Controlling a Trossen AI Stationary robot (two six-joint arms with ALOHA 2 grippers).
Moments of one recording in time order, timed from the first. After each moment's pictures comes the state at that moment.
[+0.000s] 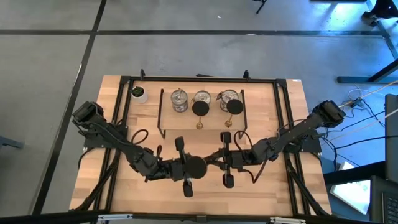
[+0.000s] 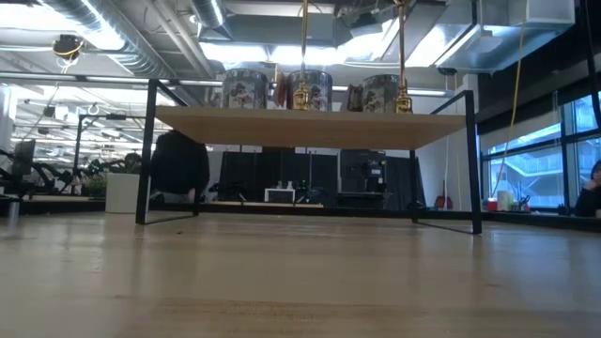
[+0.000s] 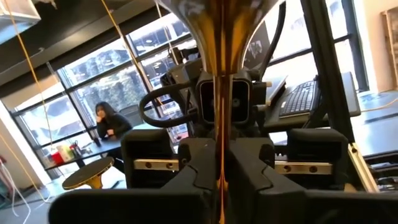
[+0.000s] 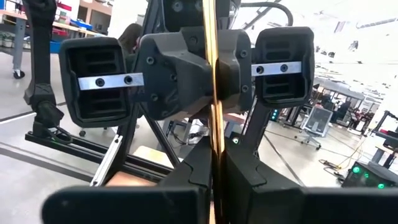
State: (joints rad) left arm -0.61 1.64 1.26 0.59 -0.81 0.48; right arm 0.53 1.54 0.98 0.70 0.40 -0.33
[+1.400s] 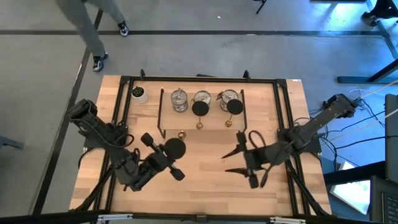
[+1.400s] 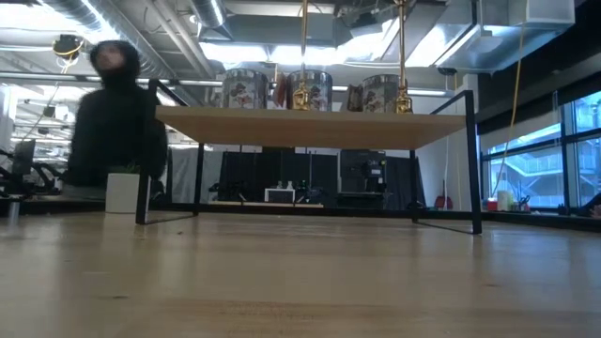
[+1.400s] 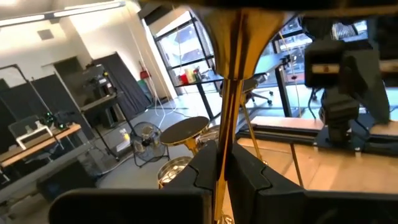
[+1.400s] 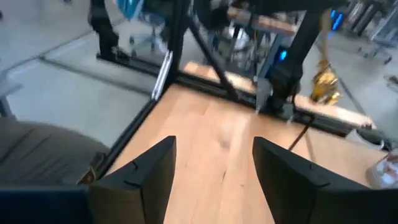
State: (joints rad) left arm -0.74 1.57 1.27 0.51 -1.57 0.49; right arm 0.62 1.29 1.11 -0.18 0.38 -0.04
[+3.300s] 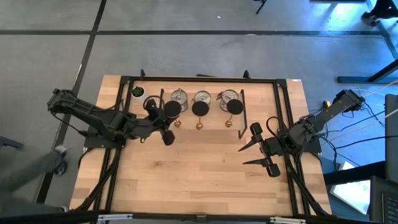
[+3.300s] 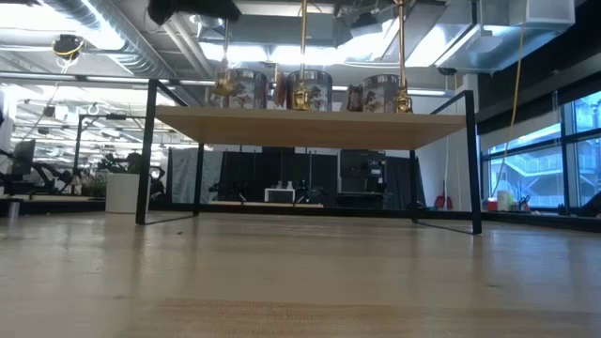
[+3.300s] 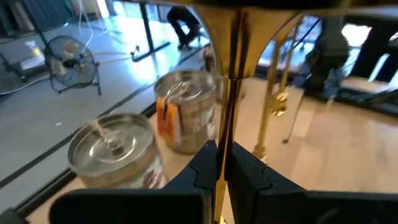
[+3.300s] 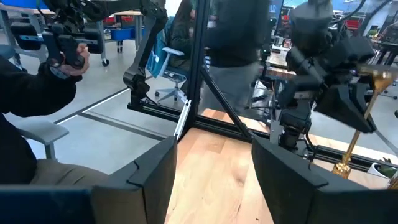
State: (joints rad) left arm -0.31 1.11 0.94 -0.30 -0.85 -0.37; right arm 0.61 0.96 0.83 0.04 0.25 -0.07
